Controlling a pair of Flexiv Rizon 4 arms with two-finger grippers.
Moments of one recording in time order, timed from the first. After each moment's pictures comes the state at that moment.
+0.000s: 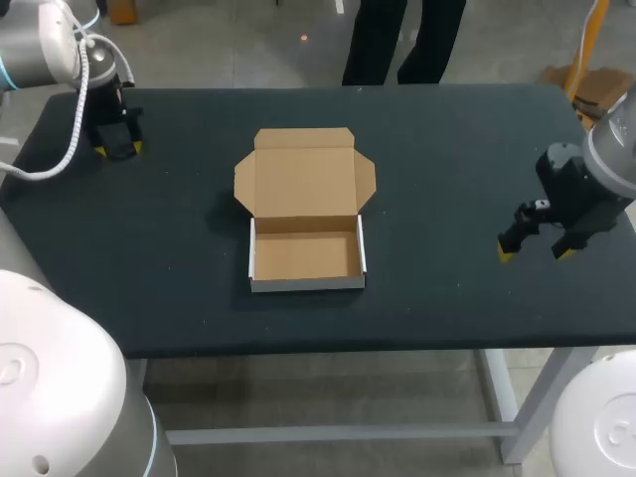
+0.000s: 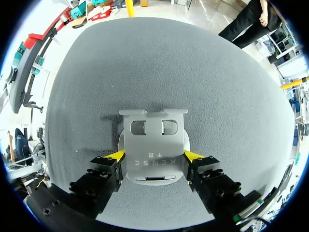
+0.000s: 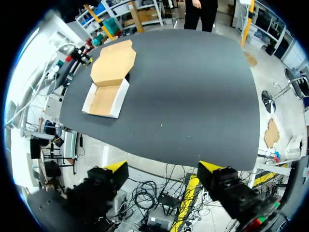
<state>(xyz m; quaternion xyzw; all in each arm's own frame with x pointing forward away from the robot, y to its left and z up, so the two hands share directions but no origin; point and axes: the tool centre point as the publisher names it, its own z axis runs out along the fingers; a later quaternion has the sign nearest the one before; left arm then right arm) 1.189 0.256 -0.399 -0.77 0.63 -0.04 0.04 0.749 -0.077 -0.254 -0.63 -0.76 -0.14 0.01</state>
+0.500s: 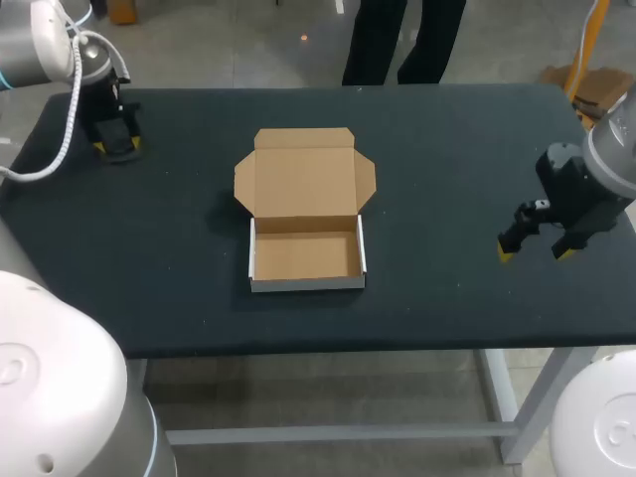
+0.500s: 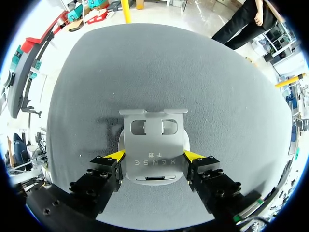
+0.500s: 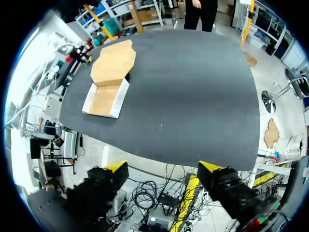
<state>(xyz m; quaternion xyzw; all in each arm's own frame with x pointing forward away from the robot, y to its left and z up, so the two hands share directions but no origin) 1.190 0.257 -0.389 -0.76 0.65 -0.06 0.03 0.749 -0.077 -0.254 -0.63 -0.76 -0.14 0.01</state>
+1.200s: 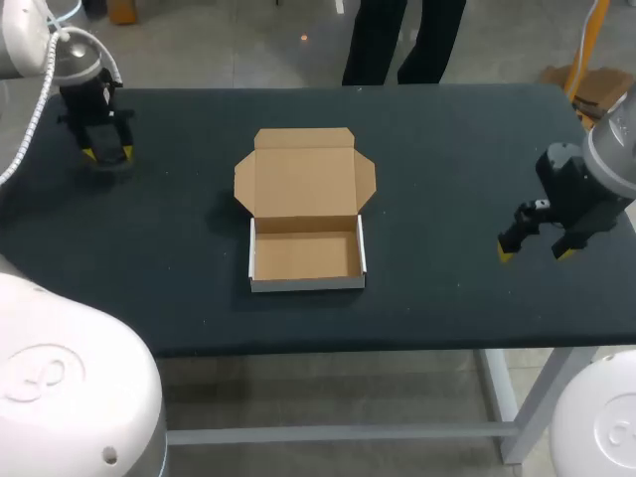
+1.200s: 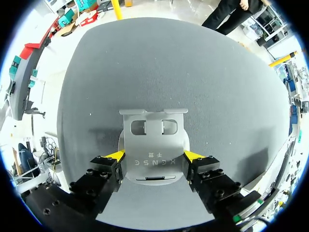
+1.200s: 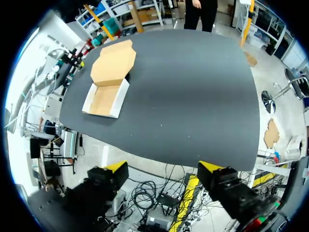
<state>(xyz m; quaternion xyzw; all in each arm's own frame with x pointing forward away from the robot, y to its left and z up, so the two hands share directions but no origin) 1.113 0.247 -0.350 -0.73 0.69 -0.04 0.02 0.752 -0.077 -0.253 -0.62 -0.77 -0.14 0.00</state>
